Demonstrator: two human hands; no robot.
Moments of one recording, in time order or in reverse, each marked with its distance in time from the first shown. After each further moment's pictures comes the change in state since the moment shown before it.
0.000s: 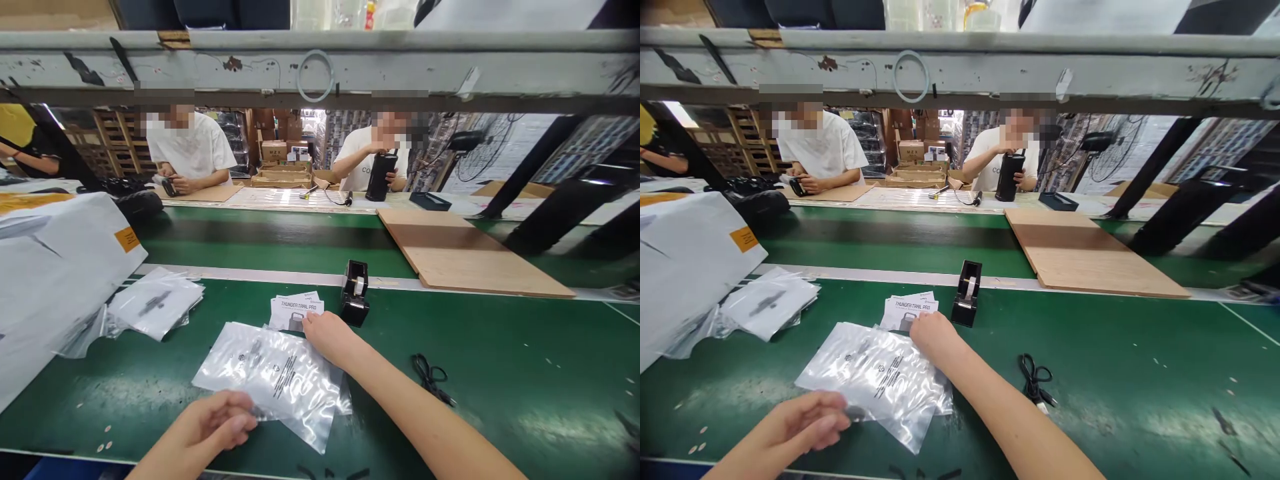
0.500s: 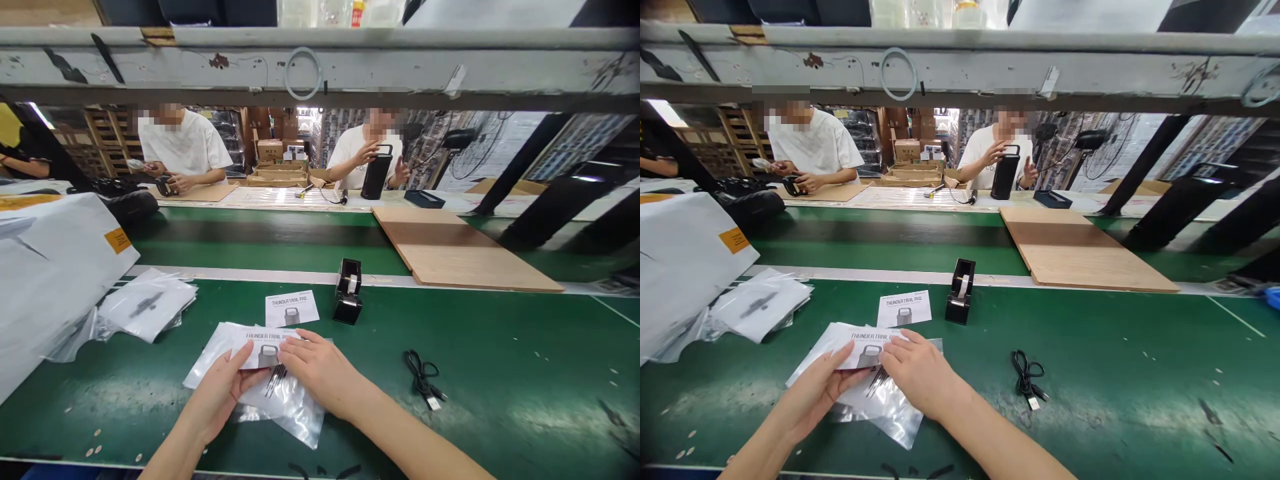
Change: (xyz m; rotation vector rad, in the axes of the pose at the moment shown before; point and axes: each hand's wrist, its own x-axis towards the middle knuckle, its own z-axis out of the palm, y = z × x) left_hand 0.046 0.038 0.033 -0.543 0.011 -0.066; right_hand -0.043 -0.023 -0.008 0.386 0.329 -0.082
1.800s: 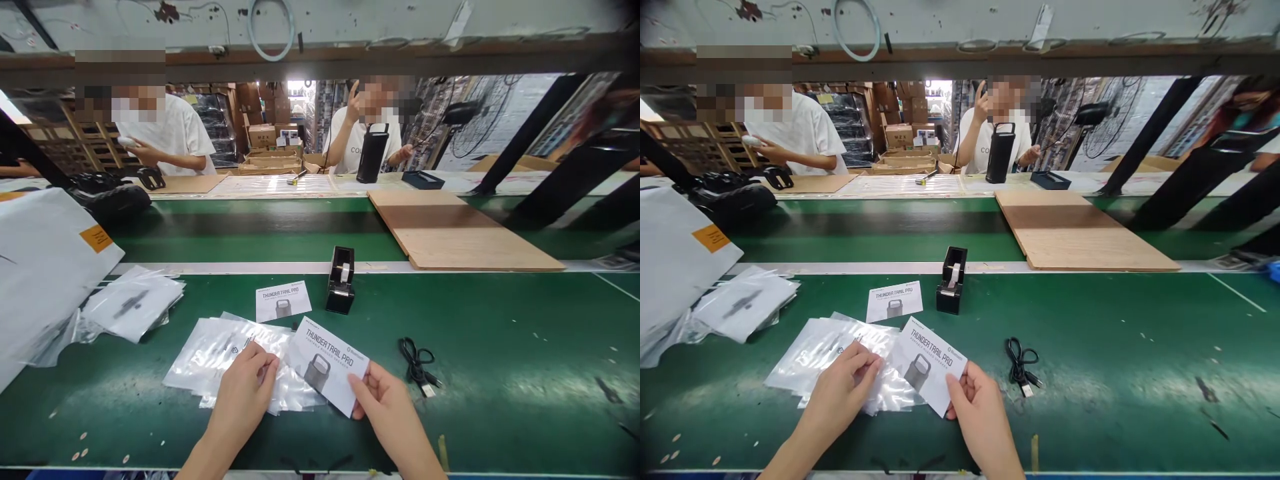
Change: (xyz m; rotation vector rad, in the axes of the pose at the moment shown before) left_hand 0.013 -0.037 0.025 1.368 0.138 0.470; right_hand -0.093 -0.004 0.012 1.220 0.409 1.083
